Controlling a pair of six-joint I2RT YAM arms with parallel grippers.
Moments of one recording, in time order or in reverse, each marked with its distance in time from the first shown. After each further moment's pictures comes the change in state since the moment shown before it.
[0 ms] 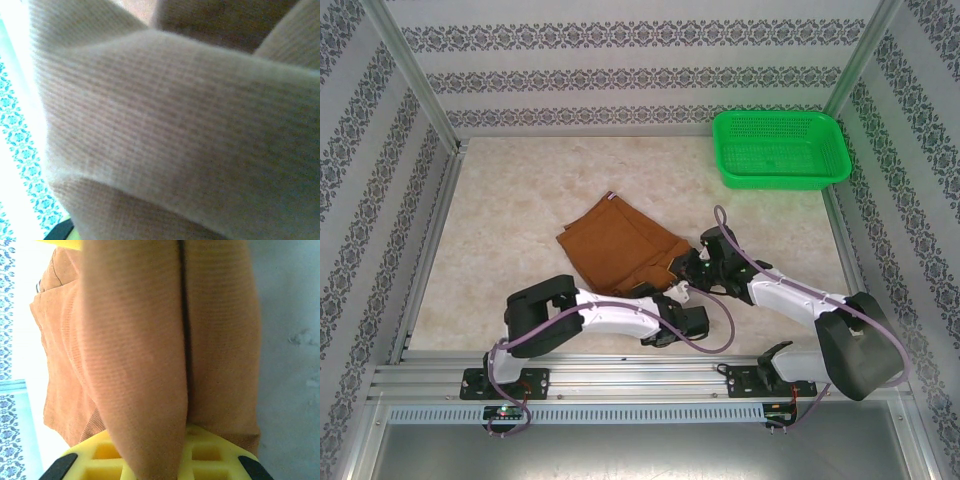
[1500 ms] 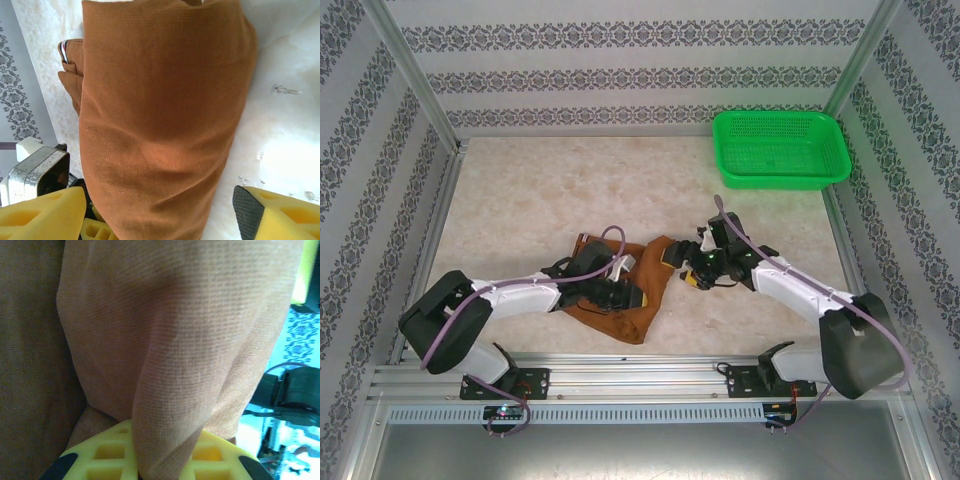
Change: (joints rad) left arm 0.551 -0.517 -0.685 0.915 1.509 -0.586; right arm -0.062 0.024 0.138 -0.206 -0.139 -0.220
